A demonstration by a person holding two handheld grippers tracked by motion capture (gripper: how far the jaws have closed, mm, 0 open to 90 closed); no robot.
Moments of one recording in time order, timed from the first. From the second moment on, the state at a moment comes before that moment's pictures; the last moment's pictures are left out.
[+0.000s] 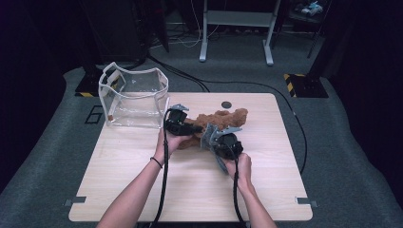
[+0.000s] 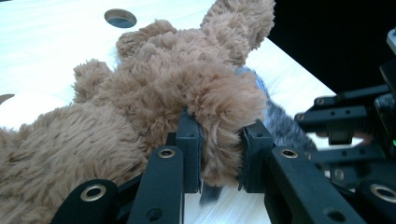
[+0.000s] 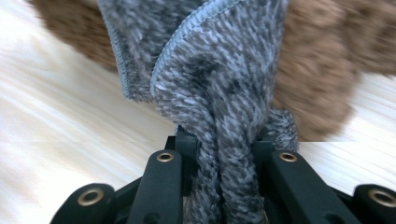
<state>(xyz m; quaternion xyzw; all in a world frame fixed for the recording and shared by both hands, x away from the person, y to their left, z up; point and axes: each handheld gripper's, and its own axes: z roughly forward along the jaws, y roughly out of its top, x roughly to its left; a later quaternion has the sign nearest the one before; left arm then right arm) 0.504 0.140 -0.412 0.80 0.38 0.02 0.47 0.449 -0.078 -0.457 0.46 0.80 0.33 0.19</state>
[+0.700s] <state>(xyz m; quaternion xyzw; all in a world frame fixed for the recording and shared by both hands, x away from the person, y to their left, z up) 0.512 0.136 -0.409 0.80 0.39 0.01 0.46 0.435 -0.035 -0.463 0.42 0.81 0.38 0.16</state>
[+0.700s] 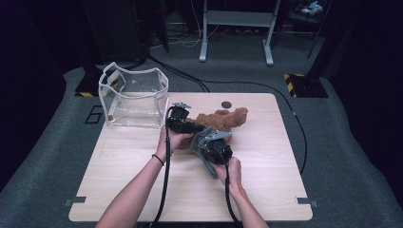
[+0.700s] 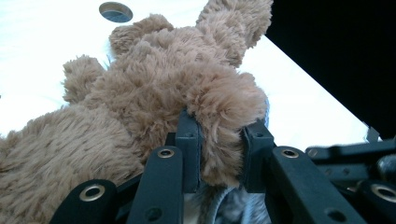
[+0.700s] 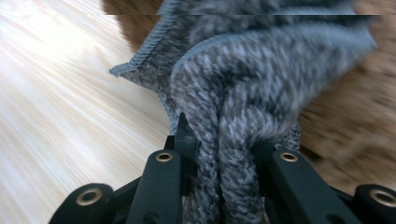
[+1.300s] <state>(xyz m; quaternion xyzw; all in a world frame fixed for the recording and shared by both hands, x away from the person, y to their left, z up) 0.512 0.139 -0.411 0.80 0.38 0.00 0.47 0.449 -0.074 -0.462 0.47 0.79 0.37 0.17</state>
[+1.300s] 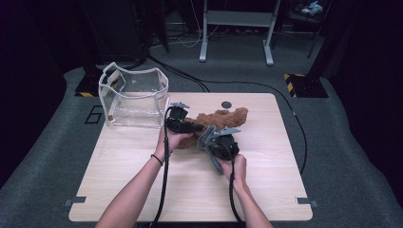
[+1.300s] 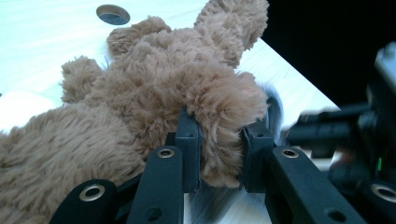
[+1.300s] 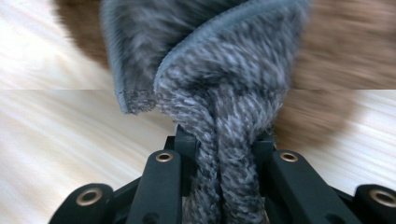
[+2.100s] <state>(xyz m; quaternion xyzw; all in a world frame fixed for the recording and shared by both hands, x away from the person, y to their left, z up) 0.514 0.130 -0.411 0.81 0.37 0.00 0.46 0.467 -0.104 -0.439 0.49 0.77 0.36 0.20</state>
